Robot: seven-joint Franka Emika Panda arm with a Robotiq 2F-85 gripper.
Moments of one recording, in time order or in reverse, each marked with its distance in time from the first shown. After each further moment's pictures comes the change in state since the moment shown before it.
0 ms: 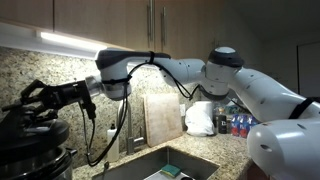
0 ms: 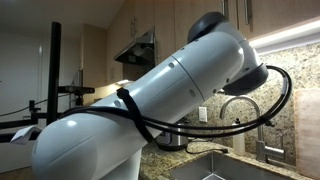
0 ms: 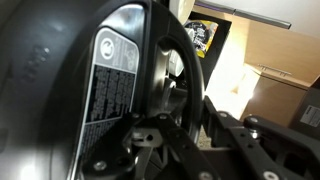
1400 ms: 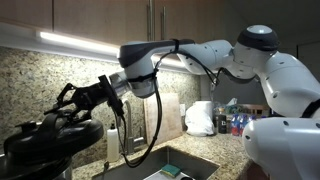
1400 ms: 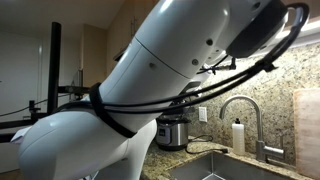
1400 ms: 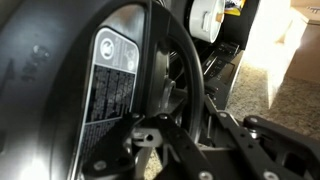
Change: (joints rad) arm -0.414 0.191 0.228 -0.366 0.161 0.226 0.177
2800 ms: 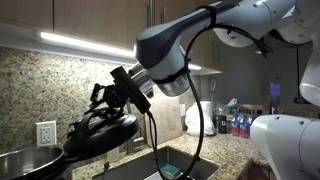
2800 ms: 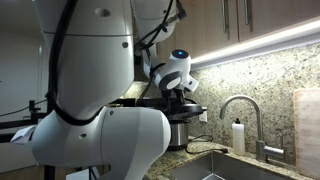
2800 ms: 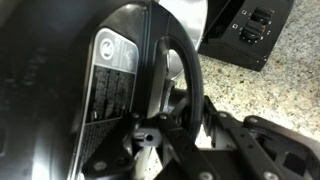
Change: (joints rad) arm -0.878 0.241 0.830 -0.354 0.245 0.269 0.316
